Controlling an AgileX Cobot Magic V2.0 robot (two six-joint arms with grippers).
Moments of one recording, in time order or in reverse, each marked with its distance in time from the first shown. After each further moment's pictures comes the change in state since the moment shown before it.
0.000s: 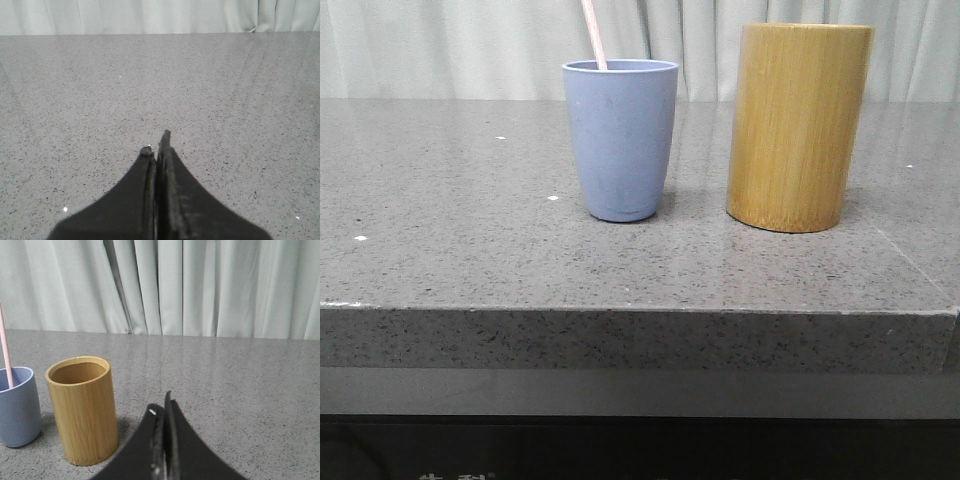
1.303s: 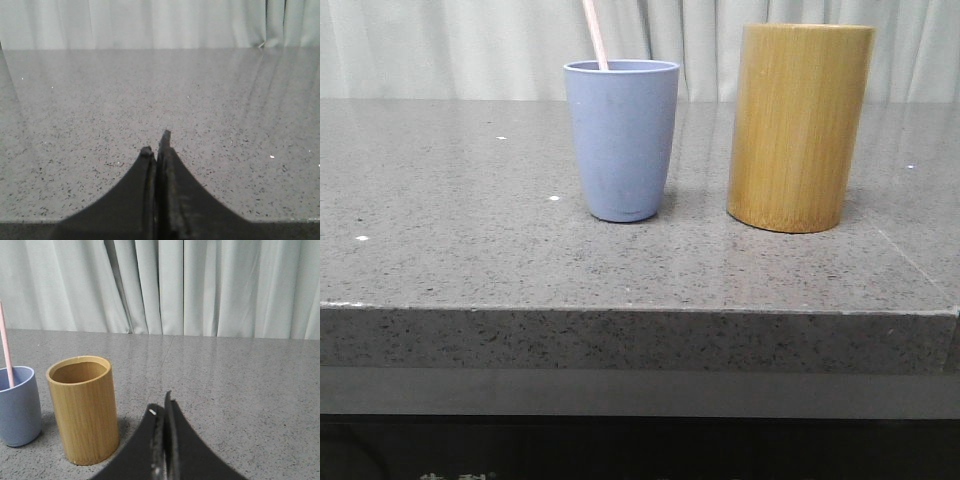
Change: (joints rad) left arm 0.000 -0.287 0.448 0.003 -0.348 0.000; right arm 0.000 0.000 0.002 0.001 0.000 0.000
